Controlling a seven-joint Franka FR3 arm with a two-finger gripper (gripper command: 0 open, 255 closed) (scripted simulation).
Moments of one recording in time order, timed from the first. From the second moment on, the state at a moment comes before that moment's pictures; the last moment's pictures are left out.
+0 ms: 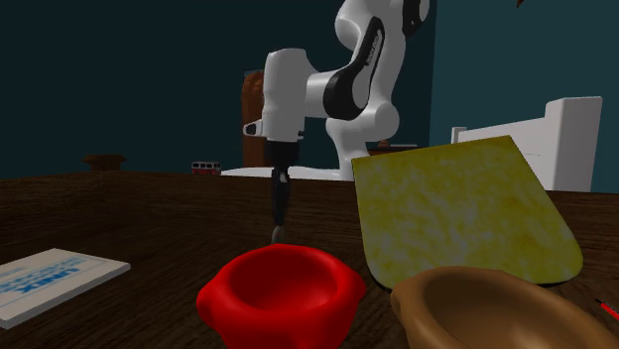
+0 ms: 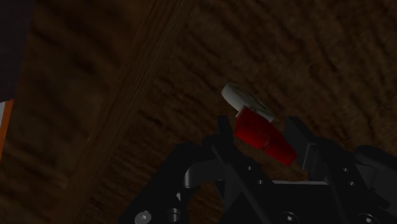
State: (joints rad) arm 0.05 -0.47 0.37 -2.98 0.14 2.55 0.56
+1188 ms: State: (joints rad) arm 0.08 -0.72 0.30 -2.87 0.13 2.18 0.52
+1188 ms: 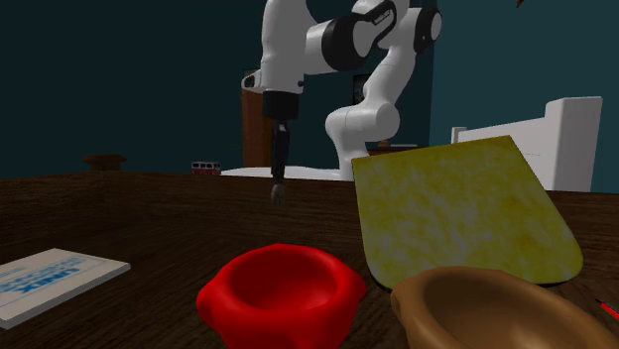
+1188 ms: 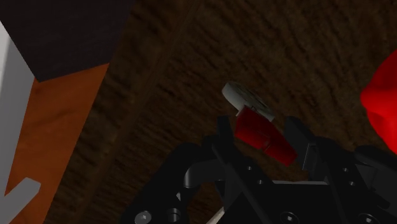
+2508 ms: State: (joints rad) arm 0.09 -0.53 0.46 -2.51 0.15 2.02 0.71
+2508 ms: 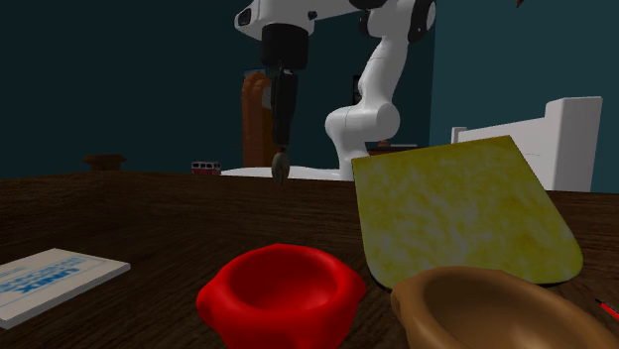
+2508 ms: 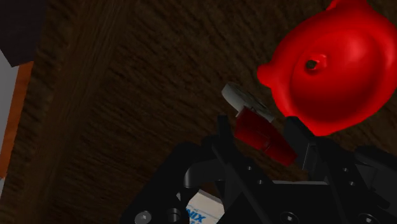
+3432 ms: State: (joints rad) arm 0.06 -0.14 0.67 -2.15 0.00 2.02 1.00
